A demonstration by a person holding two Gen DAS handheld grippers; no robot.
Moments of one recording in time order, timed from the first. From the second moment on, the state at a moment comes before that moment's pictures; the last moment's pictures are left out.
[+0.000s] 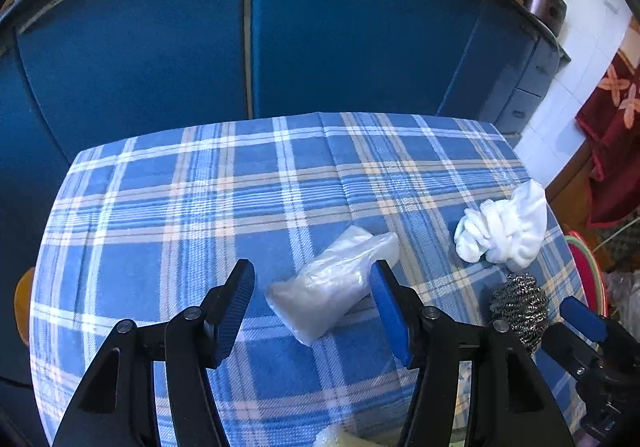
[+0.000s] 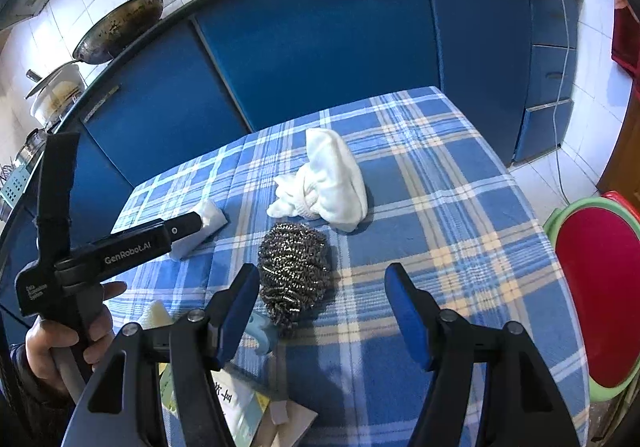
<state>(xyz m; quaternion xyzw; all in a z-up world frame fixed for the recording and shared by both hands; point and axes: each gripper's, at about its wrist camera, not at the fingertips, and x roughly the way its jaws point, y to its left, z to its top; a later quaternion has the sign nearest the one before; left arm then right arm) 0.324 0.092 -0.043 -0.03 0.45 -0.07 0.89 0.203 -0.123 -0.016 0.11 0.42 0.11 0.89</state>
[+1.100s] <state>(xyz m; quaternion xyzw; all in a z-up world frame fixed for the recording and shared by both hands) 0.271 0.076 -0.026 -0.03 0.41 -0.08 0.91 0.208 -0.109 -0.031 0.12 0.41 0.17 0.89</state>
